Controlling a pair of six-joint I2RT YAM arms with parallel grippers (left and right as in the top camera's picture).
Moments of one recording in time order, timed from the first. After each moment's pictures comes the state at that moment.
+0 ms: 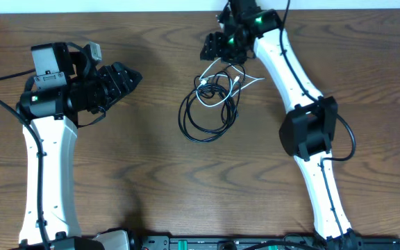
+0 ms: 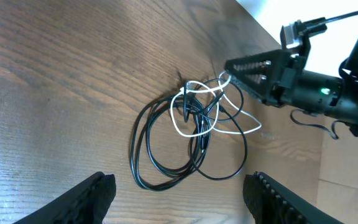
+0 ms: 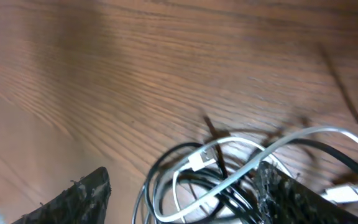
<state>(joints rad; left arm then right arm) 0.18 1.43 1.35 -0.89 0.59 -0.40 0.38 2.60 2.58 -1.10 -0.45 0.41</state>
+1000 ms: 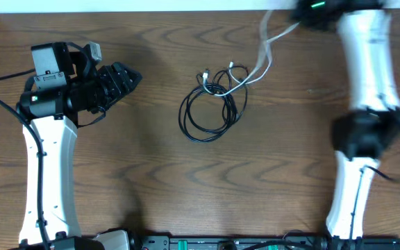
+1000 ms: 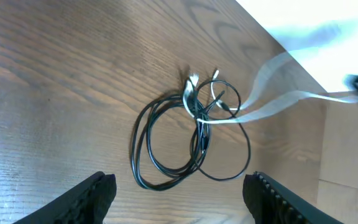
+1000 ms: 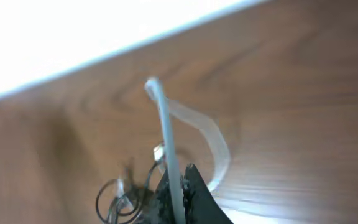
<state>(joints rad) 0.18 1.43 1.35 -0.89 0.59 -0.40 -0.02 2.37 2.65 -1.21 -0.39 0.36</state>
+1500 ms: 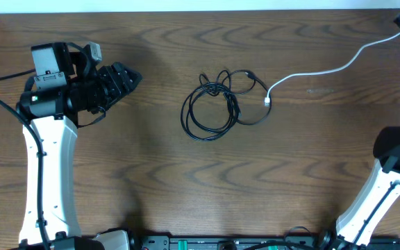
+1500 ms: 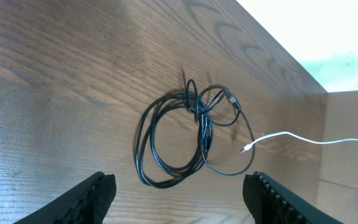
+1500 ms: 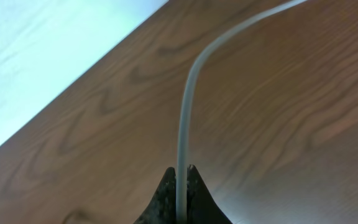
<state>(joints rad) 0.18 1.43 1.35 -0.89 0.59 -0.40 -0.35 2.28 2.65 -1.35 -0.10 0.35</state>
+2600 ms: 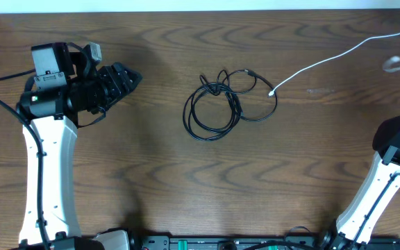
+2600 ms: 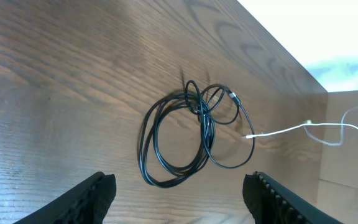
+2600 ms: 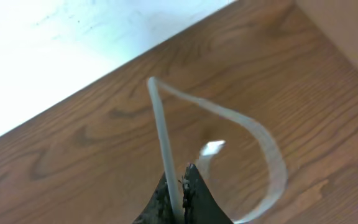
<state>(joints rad) 0.18 1.43 1.35 -0.90 0.59 -0.40 -0.37 2.38 2.64 -1.08 0.06 0.18</state>
